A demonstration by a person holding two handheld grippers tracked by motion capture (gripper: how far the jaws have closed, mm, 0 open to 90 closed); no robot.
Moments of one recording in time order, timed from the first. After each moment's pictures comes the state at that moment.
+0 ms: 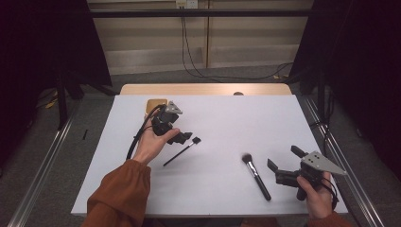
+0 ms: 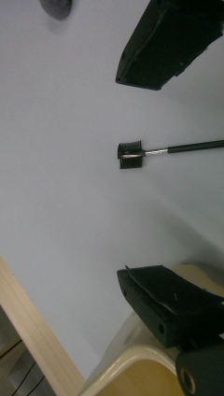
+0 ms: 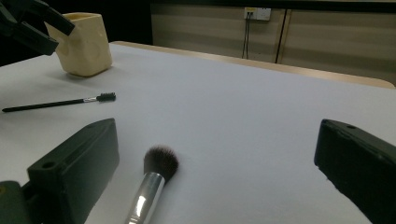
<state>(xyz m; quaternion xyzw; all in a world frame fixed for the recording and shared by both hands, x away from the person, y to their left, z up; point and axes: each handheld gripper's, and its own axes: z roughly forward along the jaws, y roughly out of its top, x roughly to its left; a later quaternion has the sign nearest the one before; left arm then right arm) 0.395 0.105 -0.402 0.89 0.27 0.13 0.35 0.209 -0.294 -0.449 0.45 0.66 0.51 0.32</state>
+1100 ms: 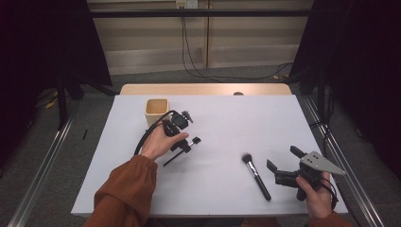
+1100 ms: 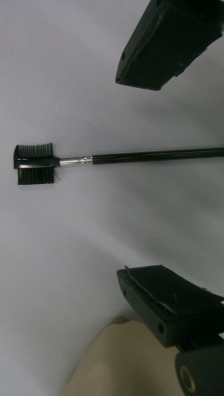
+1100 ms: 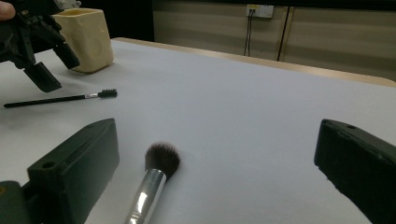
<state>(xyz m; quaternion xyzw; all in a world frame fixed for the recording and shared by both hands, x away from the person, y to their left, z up) 0.414 0.076 -0.434 0.95 0.29 0.02 0.14 0.209 -0.293 -0.451 0.45 0.66 0.50 0.32</state>
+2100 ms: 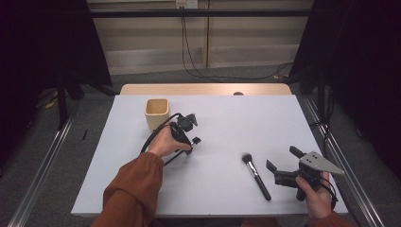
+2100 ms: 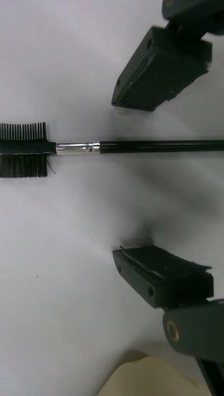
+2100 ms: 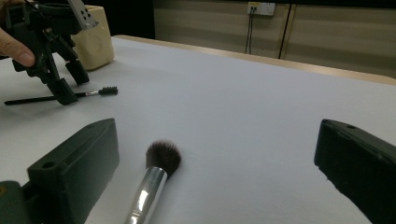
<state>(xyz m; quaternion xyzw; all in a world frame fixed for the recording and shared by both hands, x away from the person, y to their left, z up) 0.423 0.060 -0.456 0.95 0.30 0.00 0.09 0.210 -0.292 -0.451 0.45 0.67 0.50 0.31</state>
